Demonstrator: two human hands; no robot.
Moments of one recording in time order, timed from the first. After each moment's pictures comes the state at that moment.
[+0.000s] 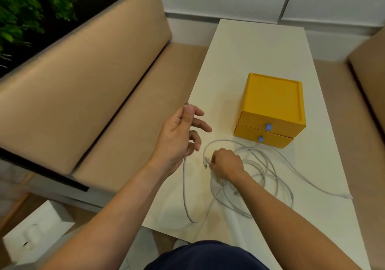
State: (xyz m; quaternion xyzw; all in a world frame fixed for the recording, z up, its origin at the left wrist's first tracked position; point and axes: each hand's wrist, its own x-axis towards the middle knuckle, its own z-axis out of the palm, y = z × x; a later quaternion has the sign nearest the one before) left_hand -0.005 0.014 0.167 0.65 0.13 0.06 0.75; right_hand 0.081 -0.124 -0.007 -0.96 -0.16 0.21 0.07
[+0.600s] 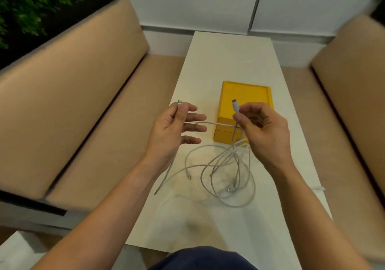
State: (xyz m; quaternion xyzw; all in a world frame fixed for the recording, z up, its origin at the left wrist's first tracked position) left_hand 0.018 -0.008 0.179 0.64 0.05 0.06 0.77; right_hand 0.058 -0.211 0.174 -0.79 -0.09 -0.13 0.60
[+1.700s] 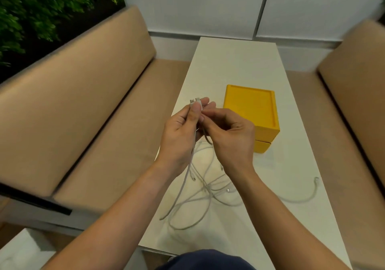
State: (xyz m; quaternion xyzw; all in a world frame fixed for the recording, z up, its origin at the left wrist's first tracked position) left_hand 0.016 -0.036 0.189 0.53 0.04 0.09 0.84; right_hand 0.030 -0.139 0.181 -0.69 -0.11 -0.10 0.71
